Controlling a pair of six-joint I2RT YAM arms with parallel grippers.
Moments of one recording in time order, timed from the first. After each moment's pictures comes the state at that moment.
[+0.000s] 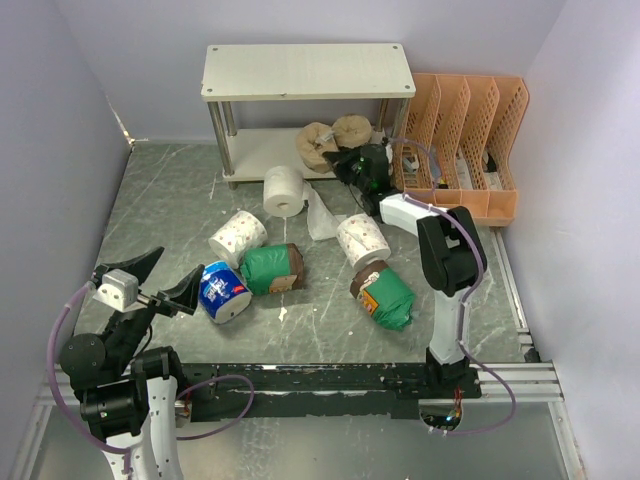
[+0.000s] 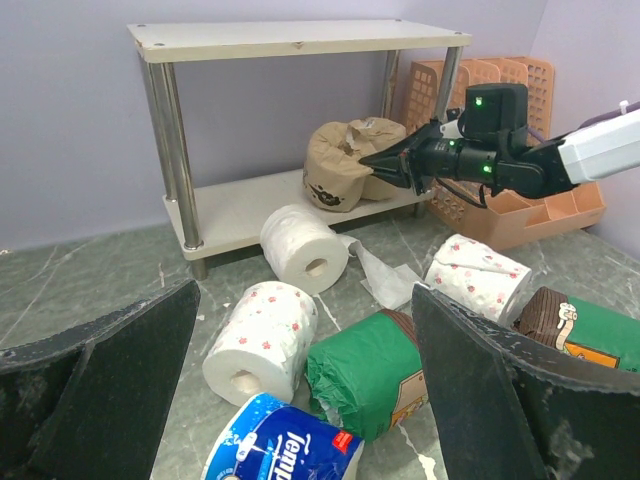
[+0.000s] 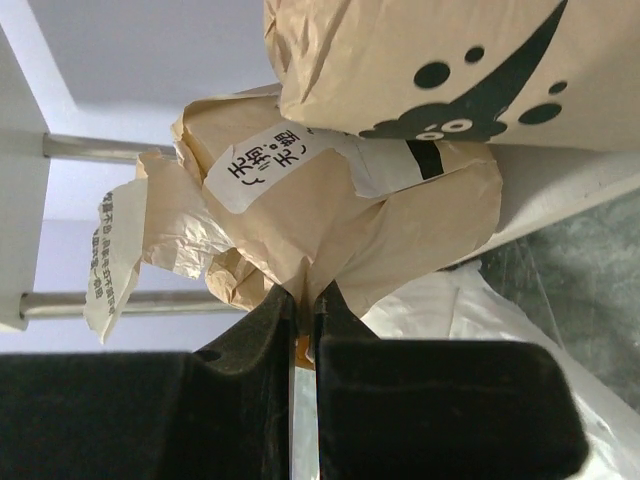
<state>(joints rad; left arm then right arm) 0.22 0.01 0.67 -0.35 0.61 -0.24 0.37 2.01 1.32 0.49 -0.04 1.24</state>
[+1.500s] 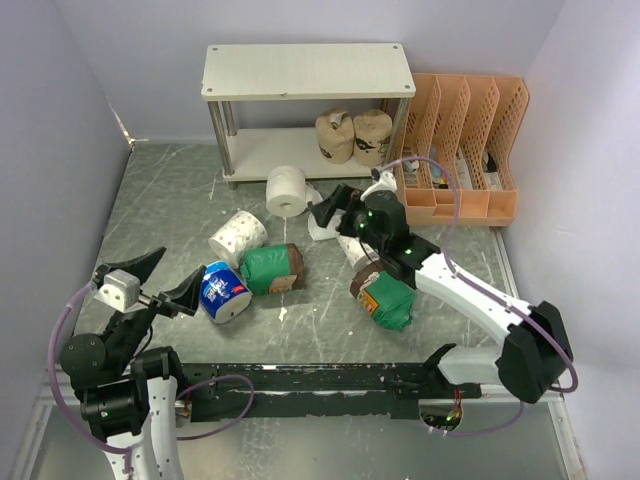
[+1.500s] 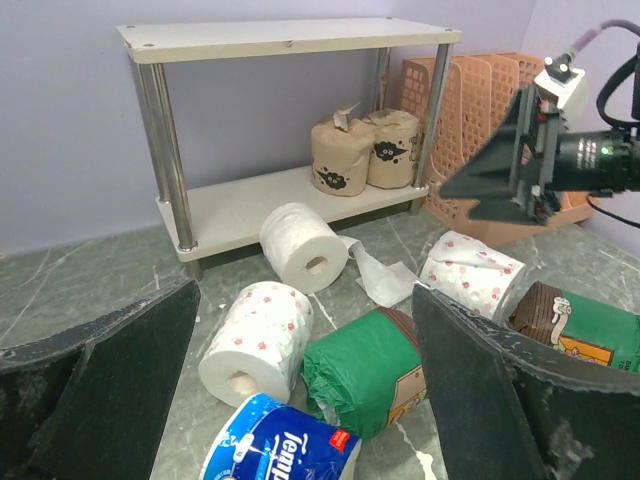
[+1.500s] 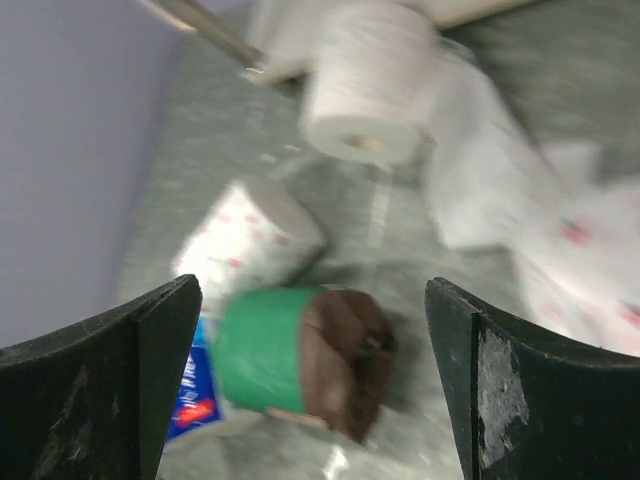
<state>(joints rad) 0.23 0.01 0.66 -0.34 0.64 -0.24 0.65 1.28 0.90 0.14 0.09 0.73</state>
